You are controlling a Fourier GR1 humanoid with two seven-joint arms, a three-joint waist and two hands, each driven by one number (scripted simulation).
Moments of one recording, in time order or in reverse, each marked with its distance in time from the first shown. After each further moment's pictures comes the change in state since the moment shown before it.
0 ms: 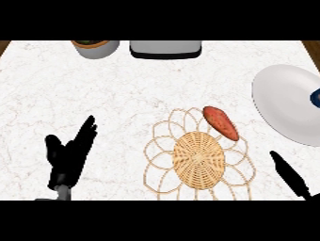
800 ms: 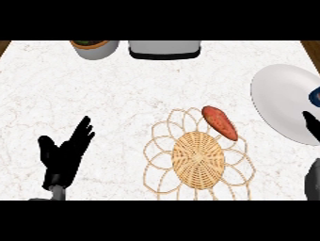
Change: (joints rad) left arm -0.002 0.041 0.007 0.028 0.050 -0.009 -0.032; right arm -0.479 -0.067 -0.517 0.405 -0.191 0.116 -0.330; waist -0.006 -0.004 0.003
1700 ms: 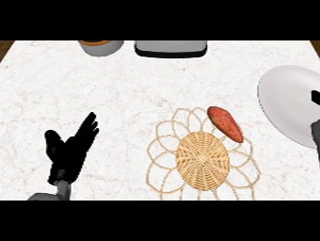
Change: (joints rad) left arm -0.037 -0.001 -0.031 0.003 0.009 0.015 0.022; right arm -0.404 -0.259 -0.099 0.614 0.686 -0.156 0.517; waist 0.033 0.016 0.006
